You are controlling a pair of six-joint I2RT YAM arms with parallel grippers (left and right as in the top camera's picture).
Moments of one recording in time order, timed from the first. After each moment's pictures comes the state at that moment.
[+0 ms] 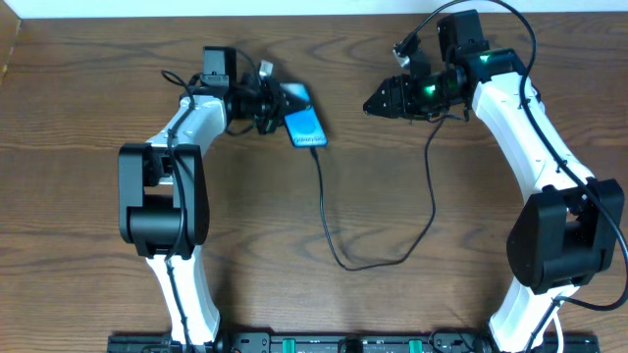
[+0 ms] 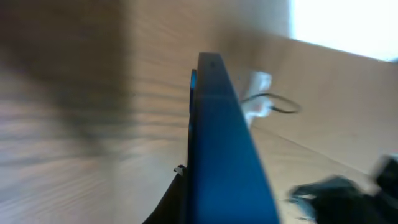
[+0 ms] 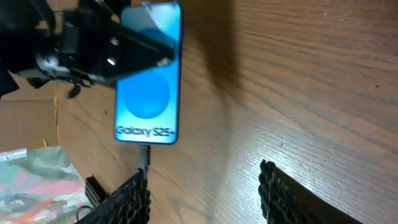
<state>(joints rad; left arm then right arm) -0.05 2.15 1.46 -0.42 0.98 -0.74 0.21 1.96 1.69 -0.90 -0.71 0.16</state>
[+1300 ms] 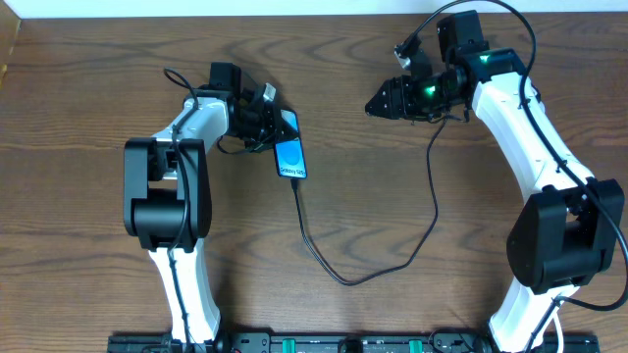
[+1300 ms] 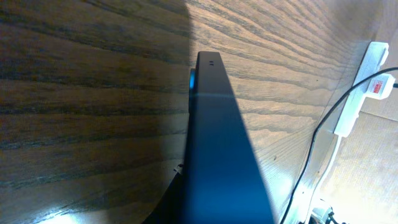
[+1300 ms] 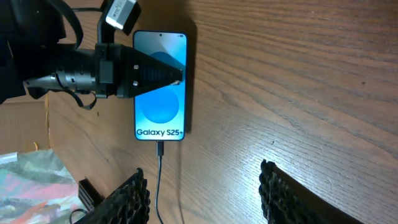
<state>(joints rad) -0.05 2.20 1.46 -0.60 0.78 -0.33 0.21 1.96 1.69 -0.91 -0.68 0.16</state>
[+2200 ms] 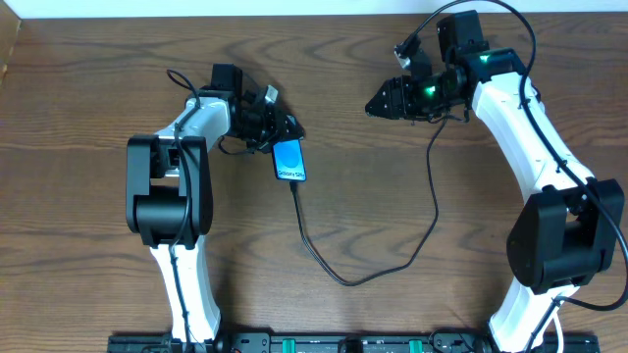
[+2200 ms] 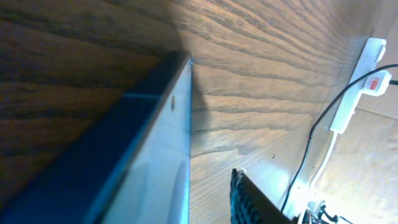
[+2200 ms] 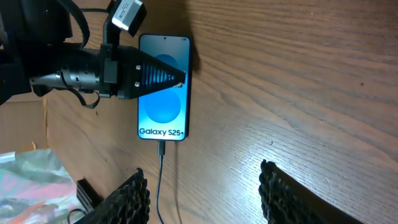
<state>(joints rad) -0.05 2.22 1.48 -0.61 0.80 -0.32 0.21 1.96 1.69 -0.91 -0.68 0.16</state>
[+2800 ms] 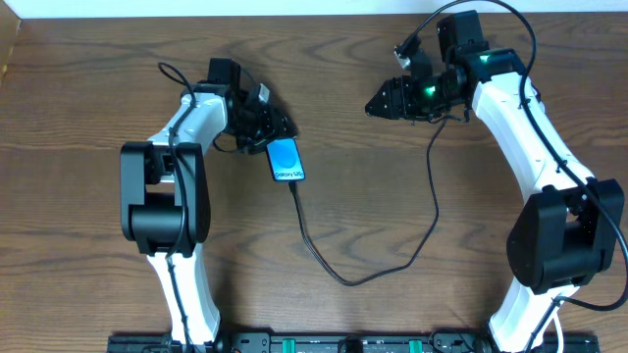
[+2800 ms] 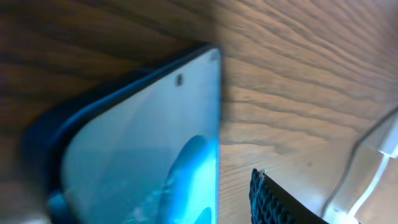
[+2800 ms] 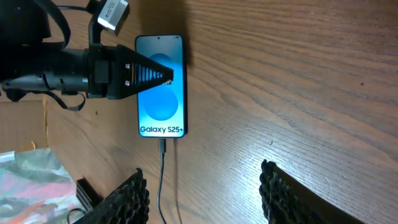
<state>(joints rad) -0.06 2.17 1.49 -0.71 0.59 -0.32 0.21 1.96 1.69 -0.91 -0.68 0.15</state>
